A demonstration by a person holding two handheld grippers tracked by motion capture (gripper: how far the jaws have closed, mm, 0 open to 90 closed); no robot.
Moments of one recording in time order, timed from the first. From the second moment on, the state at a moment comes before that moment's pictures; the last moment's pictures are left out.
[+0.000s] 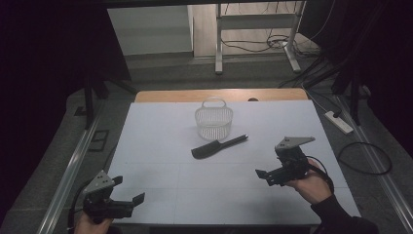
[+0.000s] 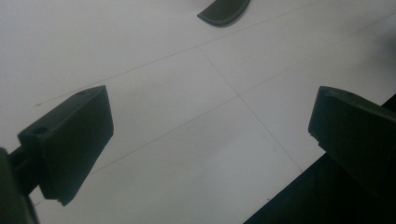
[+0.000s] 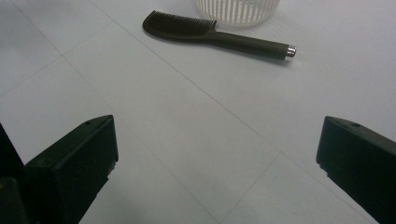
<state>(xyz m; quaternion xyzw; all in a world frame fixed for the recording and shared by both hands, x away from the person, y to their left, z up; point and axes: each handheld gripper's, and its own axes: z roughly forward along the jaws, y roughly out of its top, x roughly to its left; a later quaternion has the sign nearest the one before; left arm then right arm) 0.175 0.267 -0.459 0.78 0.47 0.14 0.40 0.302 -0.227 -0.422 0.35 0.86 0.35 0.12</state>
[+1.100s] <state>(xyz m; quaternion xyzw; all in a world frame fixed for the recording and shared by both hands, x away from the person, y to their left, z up) 0.182 0.265 -0.461 0.79 0.46 0.13 0.39 0.339 -0.198 -0.430 0.36 0.87 0.33 0.10</state>
